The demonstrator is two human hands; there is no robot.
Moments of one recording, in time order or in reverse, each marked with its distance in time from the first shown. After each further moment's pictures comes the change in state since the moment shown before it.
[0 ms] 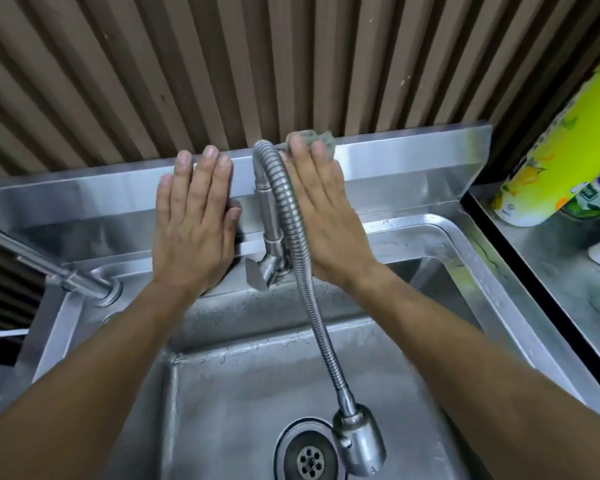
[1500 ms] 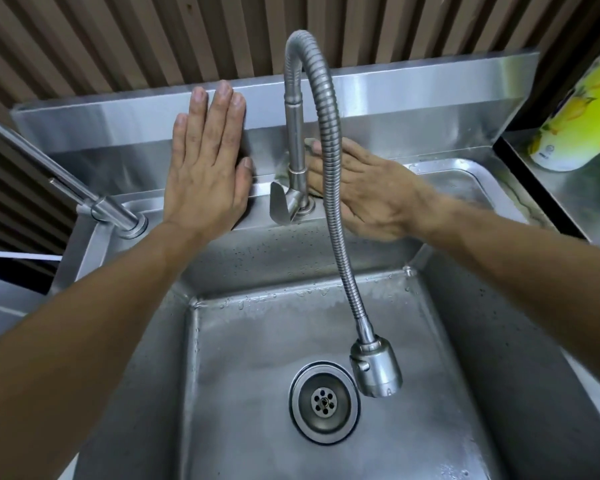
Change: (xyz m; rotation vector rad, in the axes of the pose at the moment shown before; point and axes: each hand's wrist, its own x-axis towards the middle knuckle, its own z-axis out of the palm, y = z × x) left_hand -0.012 -0.004 -0.019 0.040 -0.120 -0.001; right_hand -0.028 0.027 -0.032 -0.192 -0.588 -0.258
